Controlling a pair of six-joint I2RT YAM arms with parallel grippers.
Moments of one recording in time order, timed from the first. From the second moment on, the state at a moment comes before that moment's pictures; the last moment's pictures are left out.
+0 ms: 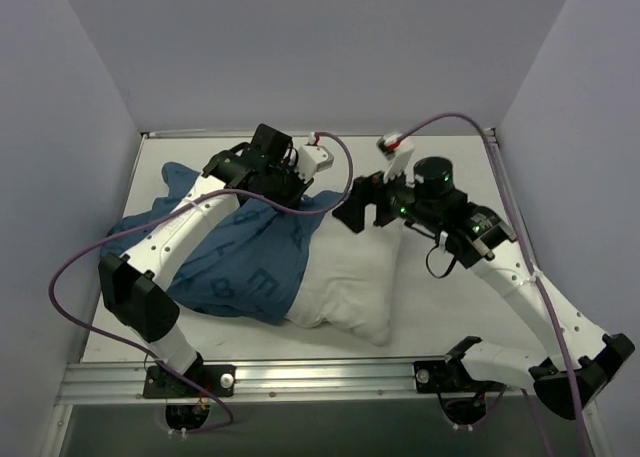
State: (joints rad) left arm -0.61 1.68 1.71 -0.93 0.20 0.29; right arm 0.70 1.12 1.19 -0.47 -0.24 0.31
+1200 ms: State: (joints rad) left arm -0.54 1.67 1.73 -0.96 0.12 0.20; right arm 0.59 1.49 1.05 -0.39 -0.42 0.00
